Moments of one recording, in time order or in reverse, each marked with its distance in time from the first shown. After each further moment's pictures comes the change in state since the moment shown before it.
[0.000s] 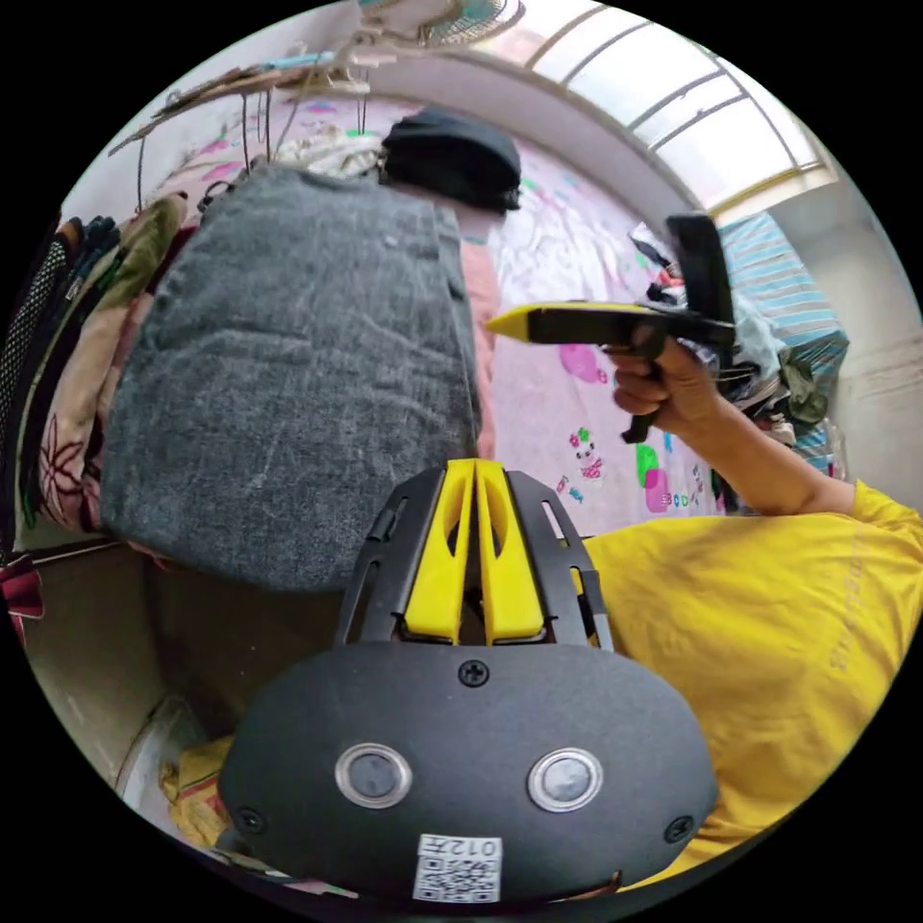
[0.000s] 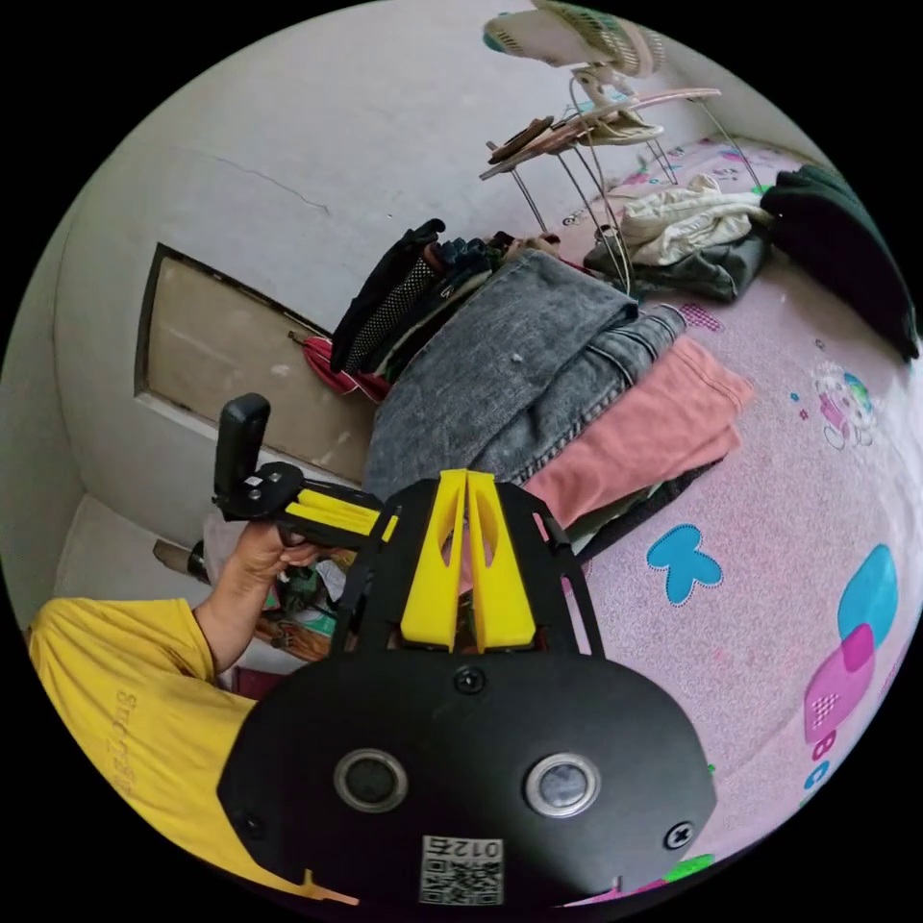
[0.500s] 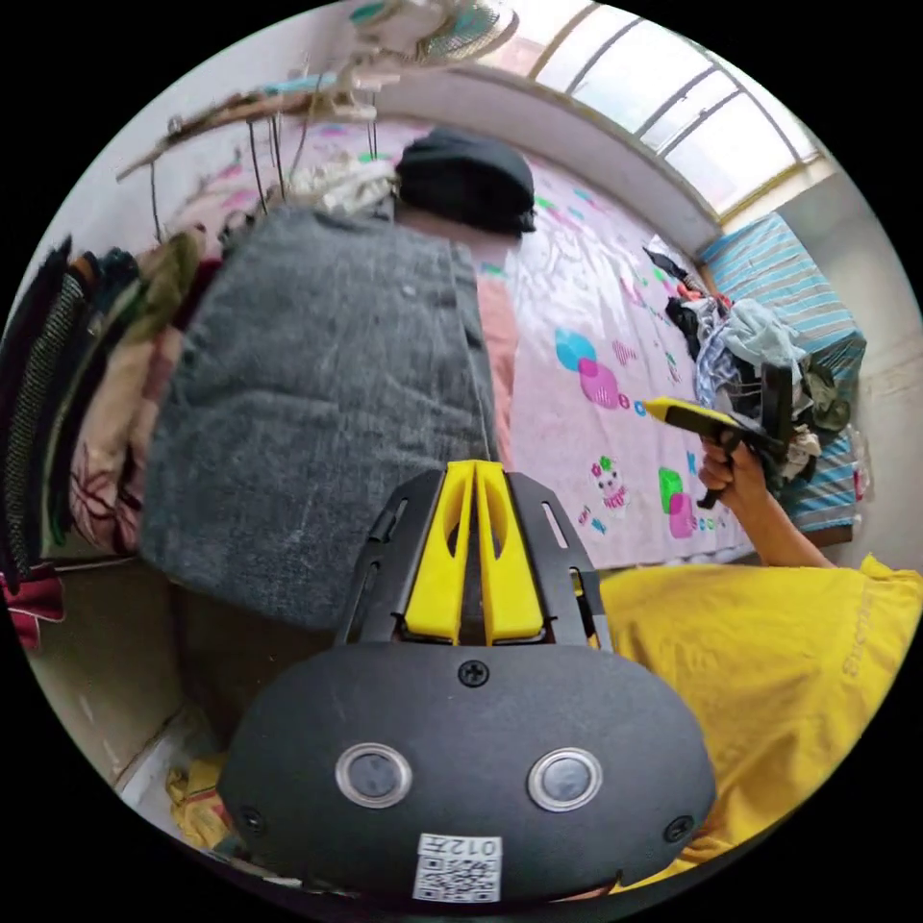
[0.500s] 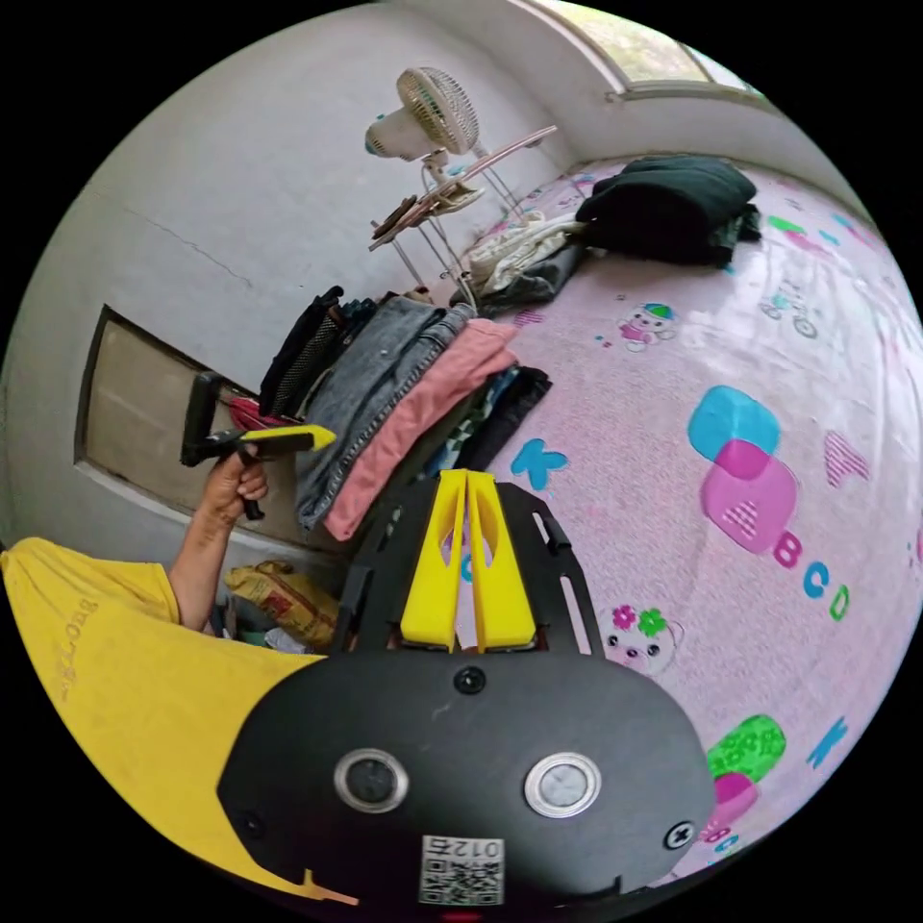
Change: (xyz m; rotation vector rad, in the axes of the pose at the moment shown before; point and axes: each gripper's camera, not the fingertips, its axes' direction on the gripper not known) left arm -0.199 0.109 0.193 0.094 -0.113 0.015; right arm -0.036 0.242 -0.160 0.199 0.275 0.189
